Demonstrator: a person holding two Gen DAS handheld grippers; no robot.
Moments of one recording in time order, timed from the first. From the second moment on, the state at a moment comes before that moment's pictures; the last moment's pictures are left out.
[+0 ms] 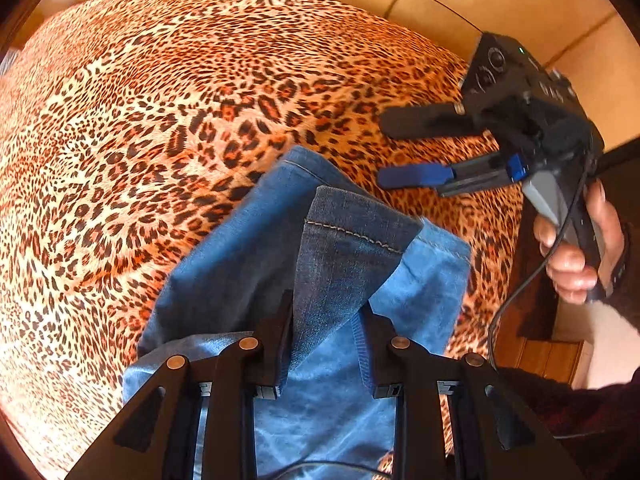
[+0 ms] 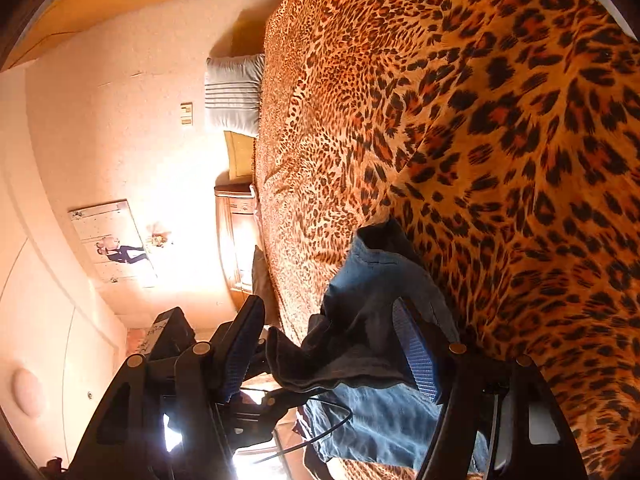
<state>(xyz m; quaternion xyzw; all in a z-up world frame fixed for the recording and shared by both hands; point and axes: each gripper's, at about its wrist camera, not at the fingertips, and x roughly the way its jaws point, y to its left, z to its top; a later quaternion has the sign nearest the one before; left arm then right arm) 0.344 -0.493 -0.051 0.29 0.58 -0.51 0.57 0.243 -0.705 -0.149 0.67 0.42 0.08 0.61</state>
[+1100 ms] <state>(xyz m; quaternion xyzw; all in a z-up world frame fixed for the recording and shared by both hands) 0.348 -0.594 -0.142 0.50 0.53 -0.49 0.47 0.135 -0.649 -0.149 0.62 0.41 0.00 0.67</state>
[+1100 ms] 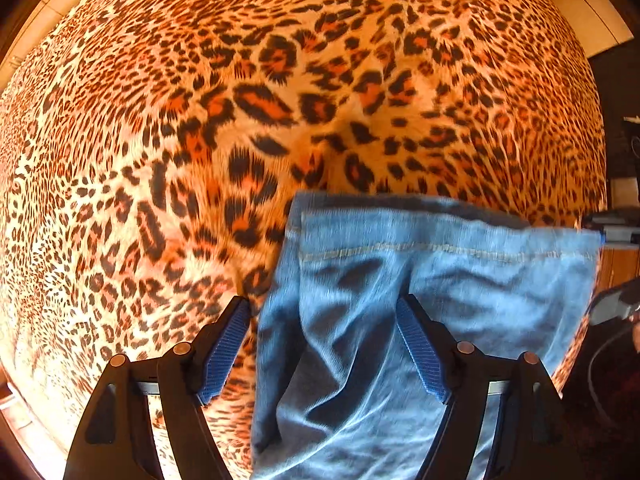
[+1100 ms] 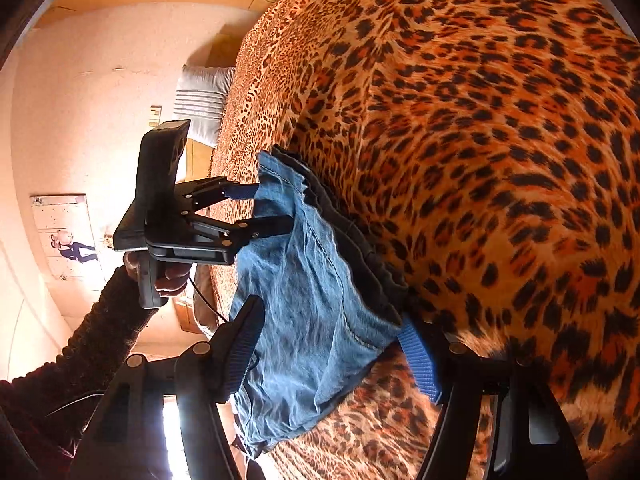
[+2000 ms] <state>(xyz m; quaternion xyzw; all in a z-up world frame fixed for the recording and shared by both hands) 0.366 -0.574 -0.113 0.50 0.54 -0.49 0.46 0.117 -0.632 -0.146 0.62 0.45 -0.02 0.65</state>
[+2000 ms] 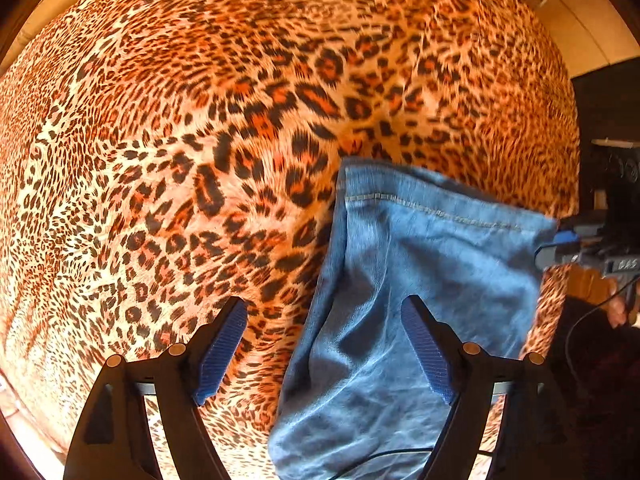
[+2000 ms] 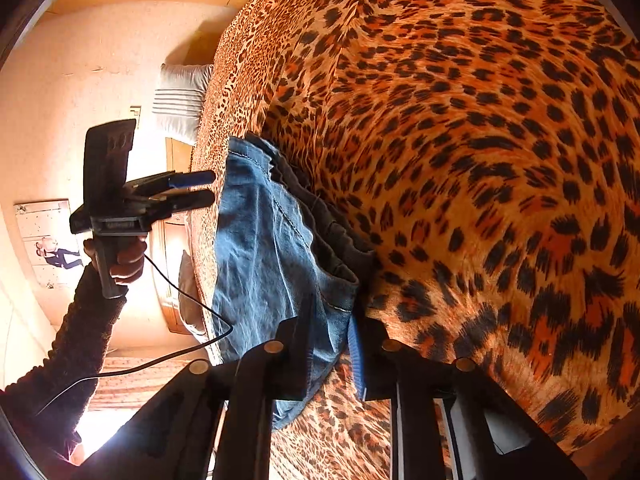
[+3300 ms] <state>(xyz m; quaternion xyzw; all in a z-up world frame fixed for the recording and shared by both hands) 0.365 -0.635 -0.146 0.47 0.60 -0.53 0.37 0.101 -0.631 -0.159 0.71 0.36 0.00 0.61</state>
